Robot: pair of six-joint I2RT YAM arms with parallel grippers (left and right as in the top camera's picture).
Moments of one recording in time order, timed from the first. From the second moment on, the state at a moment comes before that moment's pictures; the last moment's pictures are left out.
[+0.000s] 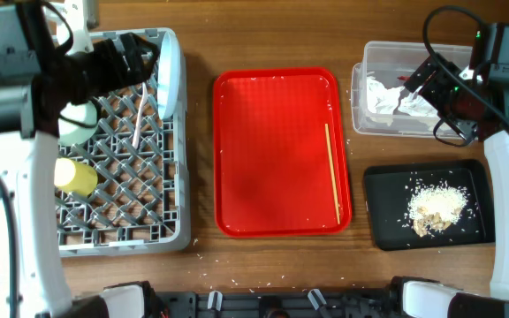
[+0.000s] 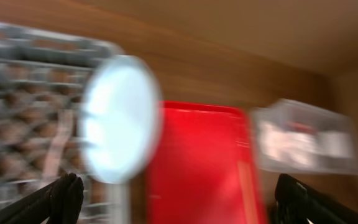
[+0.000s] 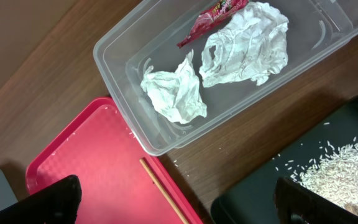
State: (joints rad) left arm 0.10 1.46 1.70 -1.03 0.51 -0.21; right arm -0.10 1.44 1.52 -1.09 0.01 0.60
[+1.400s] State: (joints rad) left arm -1.01 2.29 1.70 -0.65 -0.45 -1.04; right arm -0.10 1.44 1.52 -1.09 0.01 0.60
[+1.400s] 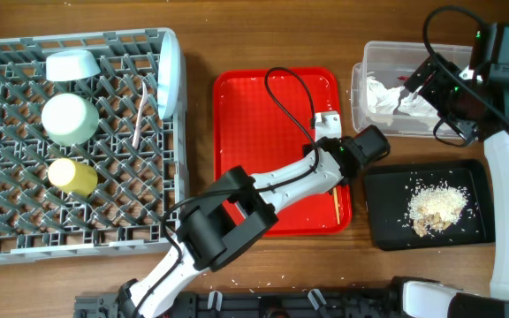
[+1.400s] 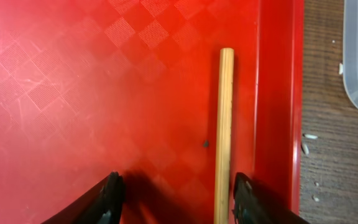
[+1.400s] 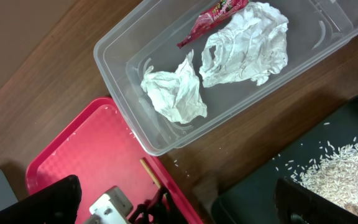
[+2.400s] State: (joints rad) left arm -0.94 1.98 1.70 -0.93 -0.45 -0.93; right arm -0.10 1.44 1.52 -1.09 0.01 0.60
